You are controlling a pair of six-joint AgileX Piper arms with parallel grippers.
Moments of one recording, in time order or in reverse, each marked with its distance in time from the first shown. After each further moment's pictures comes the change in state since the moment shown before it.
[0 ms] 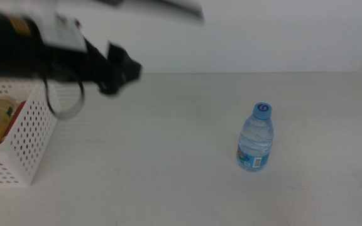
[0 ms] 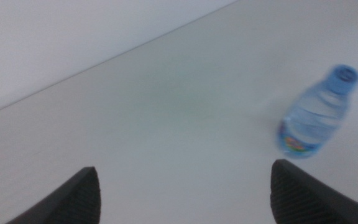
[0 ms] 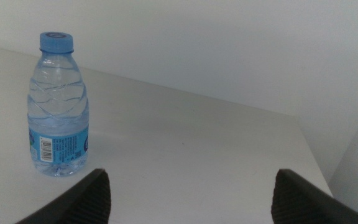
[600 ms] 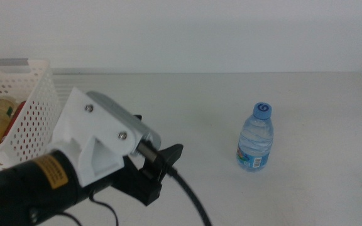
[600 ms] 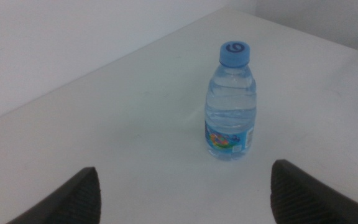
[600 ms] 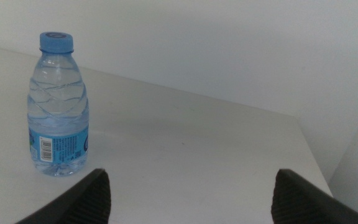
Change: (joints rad) left arm -0.366 -0.153 0.587 -0.040 -0.717 0.014; right arm 0.000 0.000 0.000 0.000 0.000 0.000
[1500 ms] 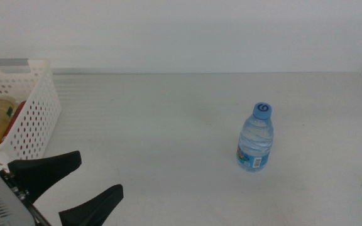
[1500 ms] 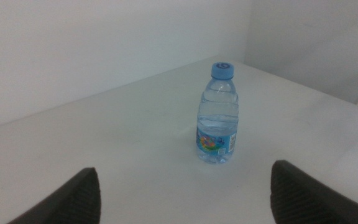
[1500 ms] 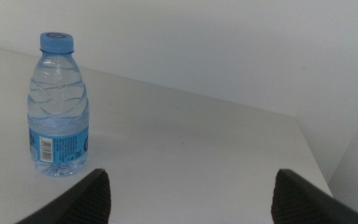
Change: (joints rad) left arm -0.006 -0.502 0.305 -0.080 0.012 0.001; right arm 0.000 0.000 0.000 0.000 0.000 0.000
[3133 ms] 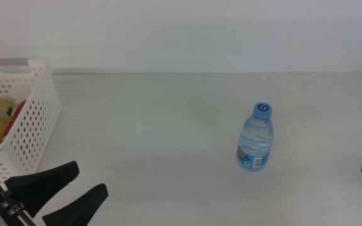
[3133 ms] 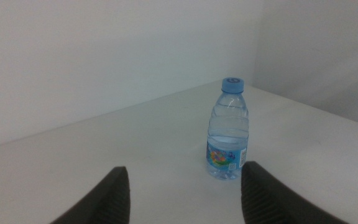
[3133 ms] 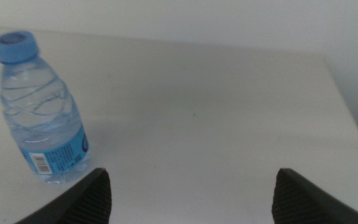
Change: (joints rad) left arm 0.000 -0.040 0.128 0.149 -0.184 -0.148; right arm 0.000 0.631 -0.226 -0.010 -0.151 0.172
